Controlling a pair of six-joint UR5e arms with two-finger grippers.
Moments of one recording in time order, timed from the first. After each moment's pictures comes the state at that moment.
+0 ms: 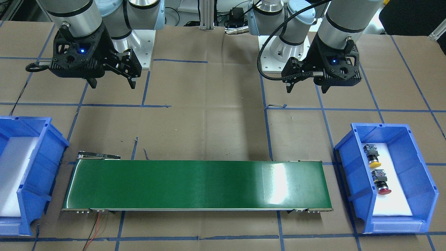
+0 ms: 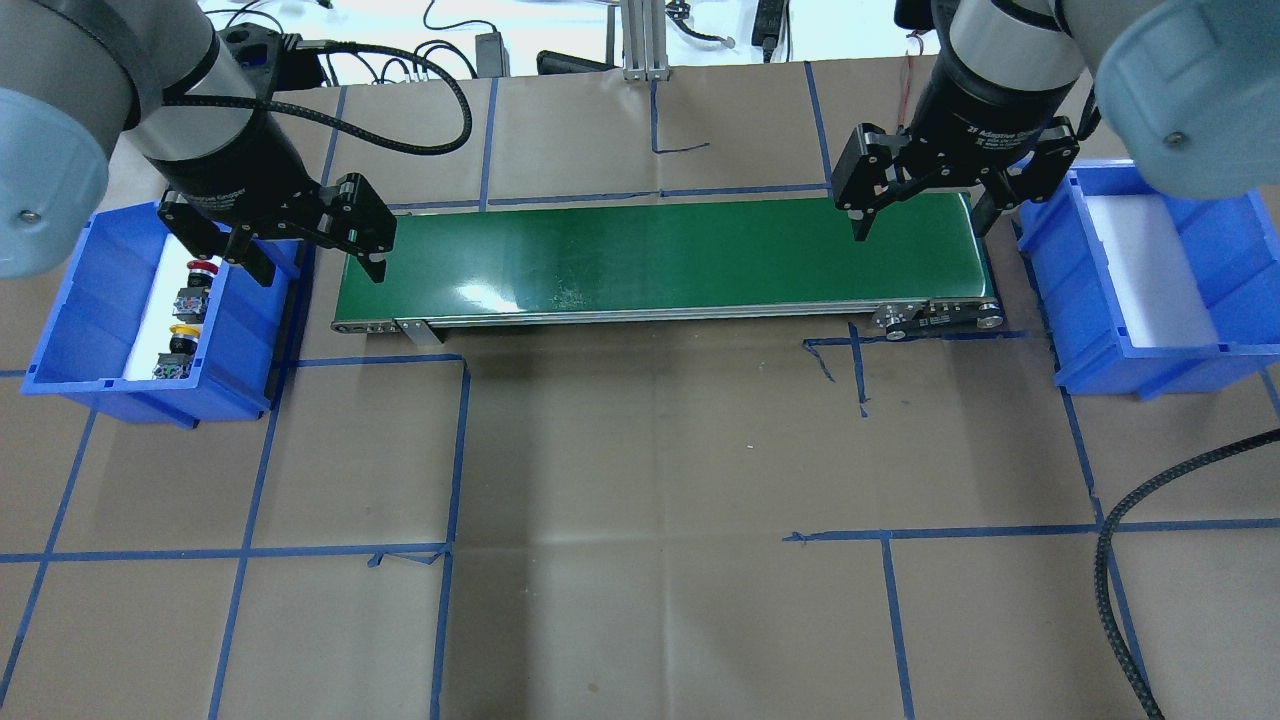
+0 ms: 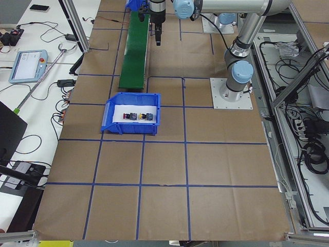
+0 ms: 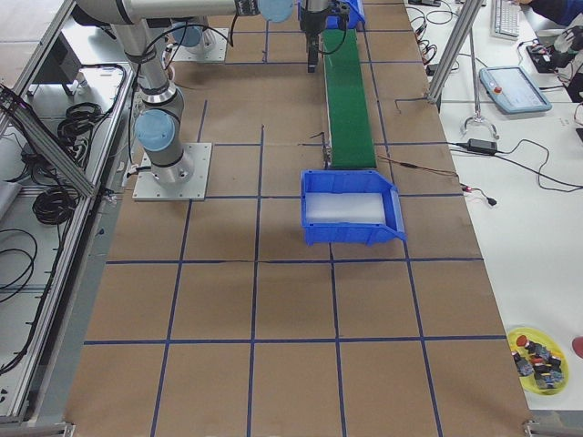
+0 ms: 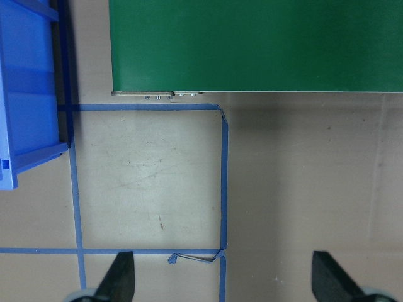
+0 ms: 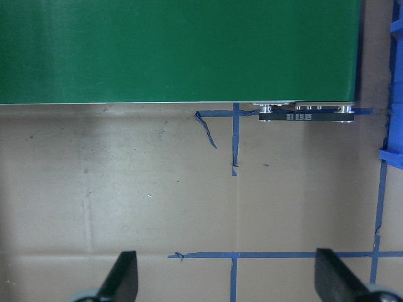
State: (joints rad) left arm -1.54 -1.54 -1.62 -1.57 1.58 0.03; right arm 1.62 -1.57 1.55 -1.56 -1.55 0.05
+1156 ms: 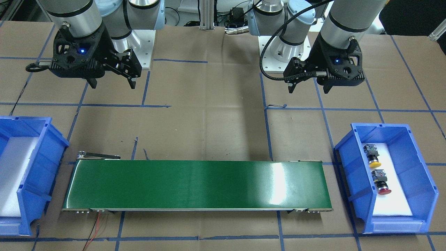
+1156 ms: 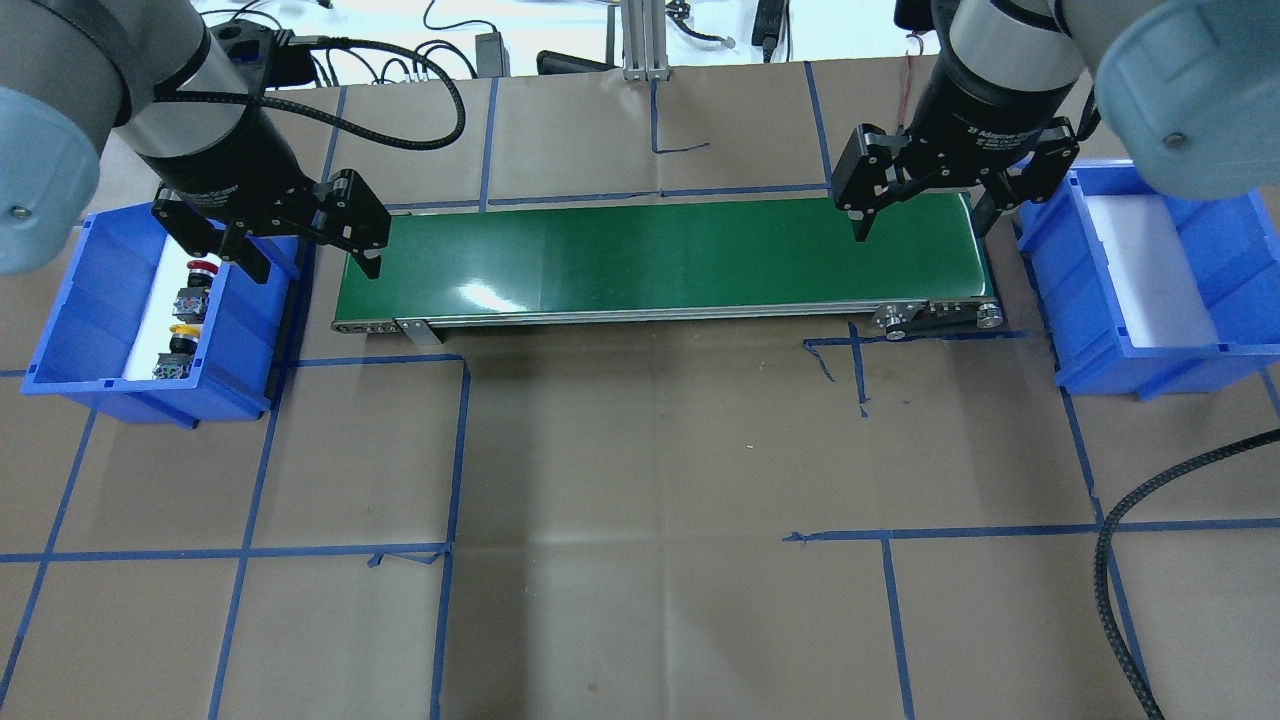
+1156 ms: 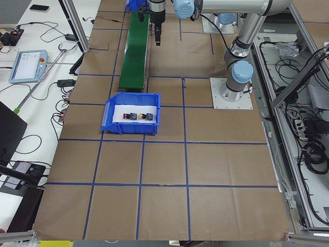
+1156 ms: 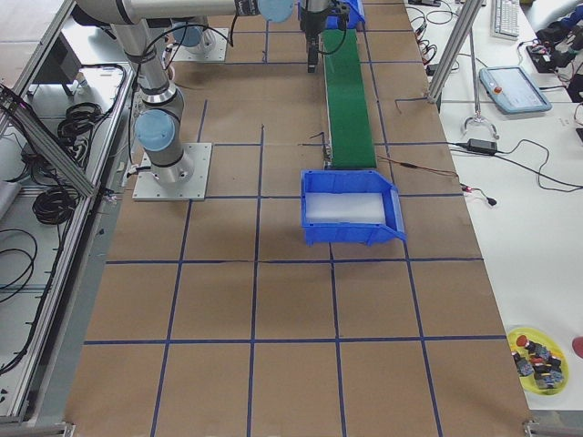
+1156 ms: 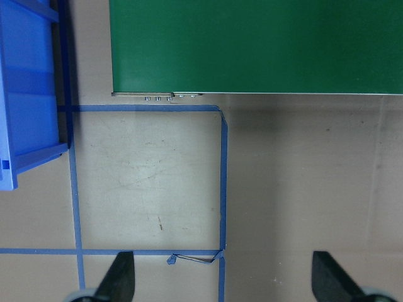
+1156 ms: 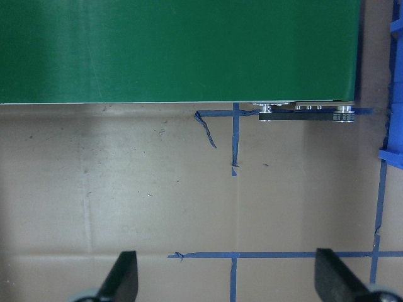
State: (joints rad) left arm -1.53 -1.54 -1.61 -1.57 1.58 0.05; right arm 1.62 -1.57 1.56 -1.56 -1.55 0.05
